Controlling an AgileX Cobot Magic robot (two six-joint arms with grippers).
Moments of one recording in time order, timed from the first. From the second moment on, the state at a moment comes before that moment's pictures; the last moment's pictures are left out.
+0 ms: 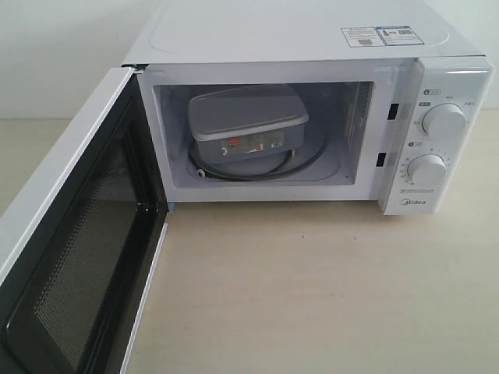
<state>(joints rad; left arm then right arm) 0.00 0.17 -0.67 -0.08 0.46 0.13 0.08 0.00 0.00 -0.07 0.35 0.17</state>
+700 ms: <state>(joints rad) -0.02 0.91 -0.83 -0.11 0.77 0.61 0.08 0.00 0.00 -0.07 0.35 0.17</state>
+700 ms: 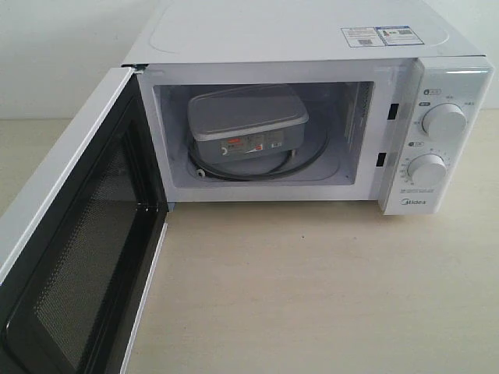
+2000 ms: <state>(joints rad) -0.43 1.27 -0.83 -0.86 0.40 1.36 0.08 0.00 0.00 -0.07 0.35 0.17</state>
